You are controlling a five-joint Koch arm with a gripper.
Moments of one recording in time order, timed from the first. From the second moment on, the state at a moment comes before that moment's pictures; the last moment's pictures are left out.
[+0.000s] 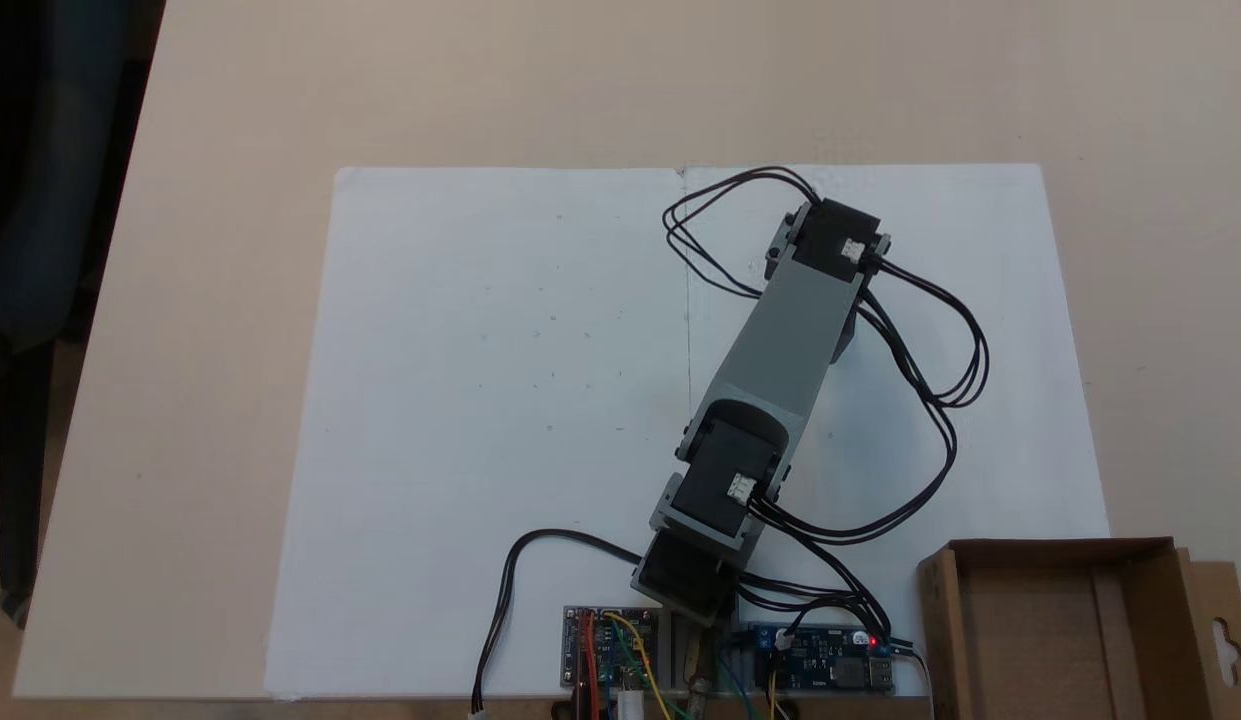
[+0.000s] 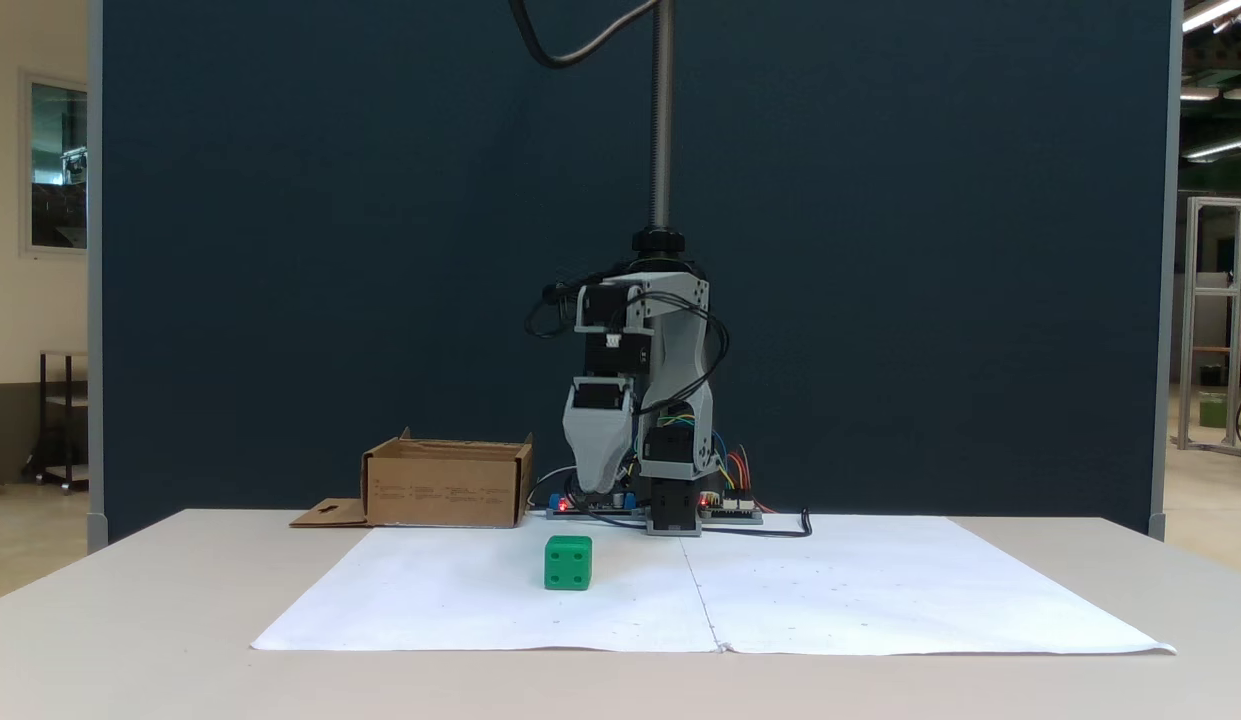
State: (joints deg) arm 26.2 94.5 100.5 51.2 -18.5
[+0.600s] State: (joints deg) arm 27.8 83.2 95.0 50.1 -23.5
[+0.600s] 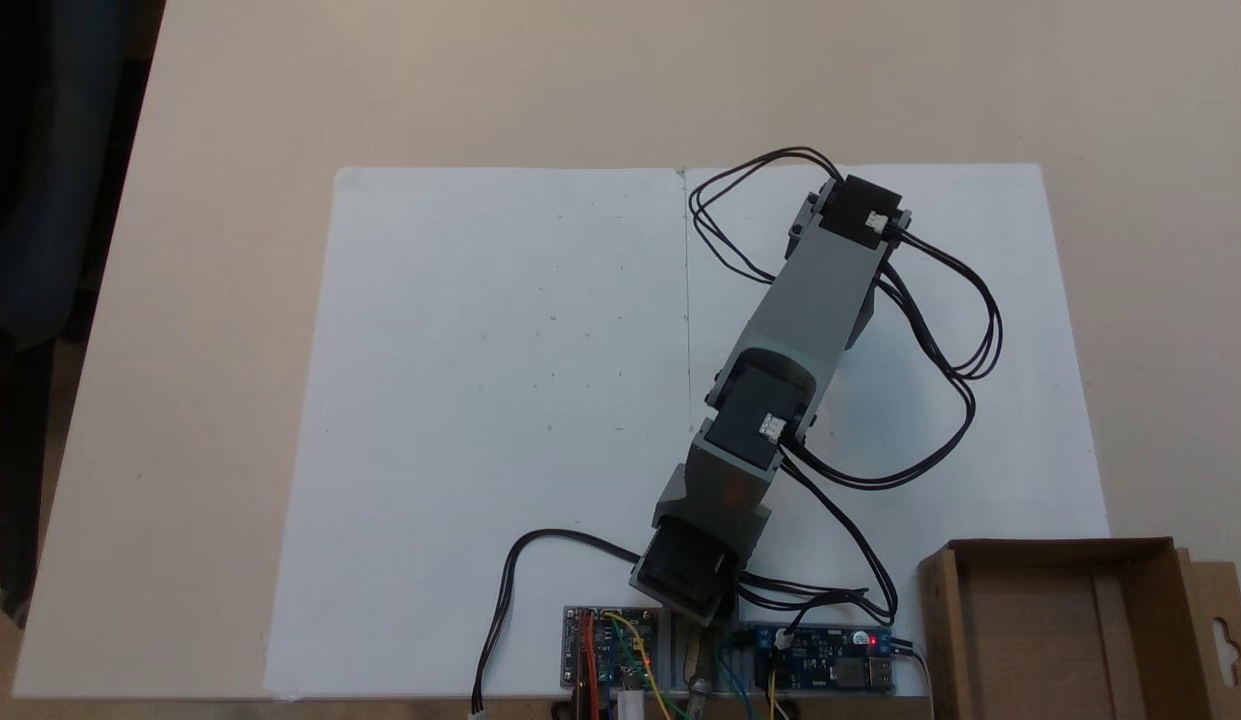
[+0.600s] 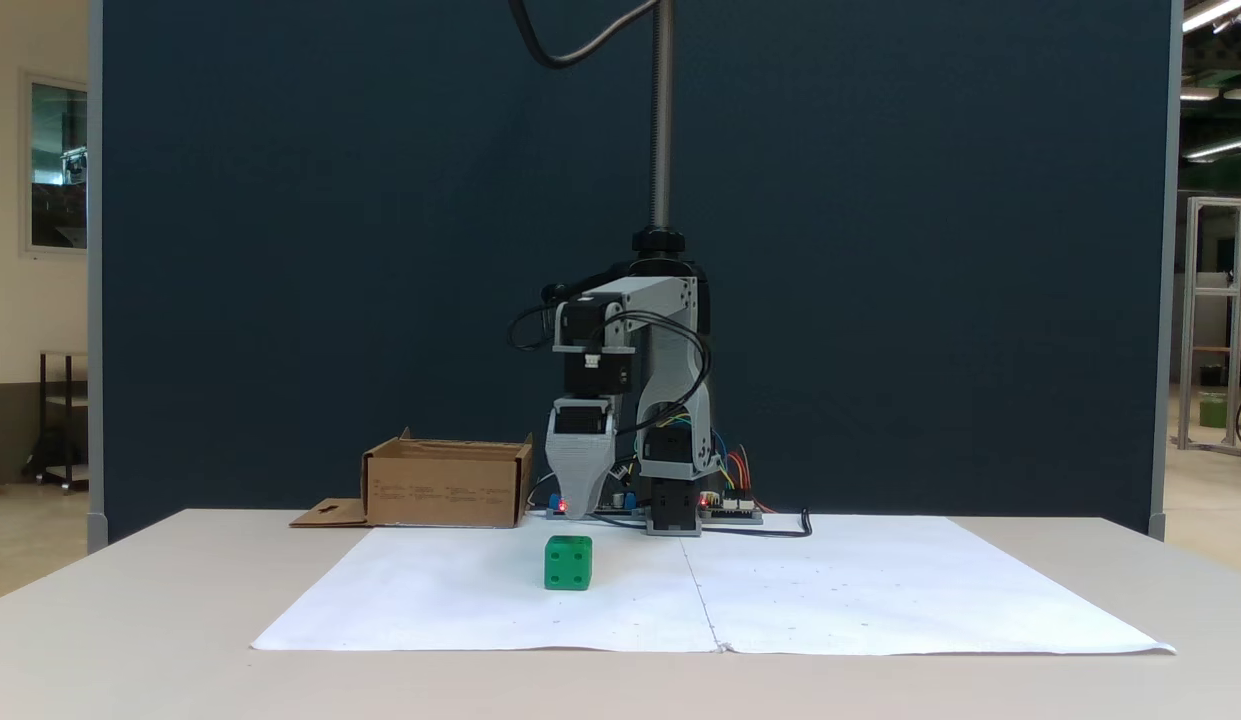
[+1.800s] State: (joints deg) arm 30.0 72.3 94.2 40.5 -26.1
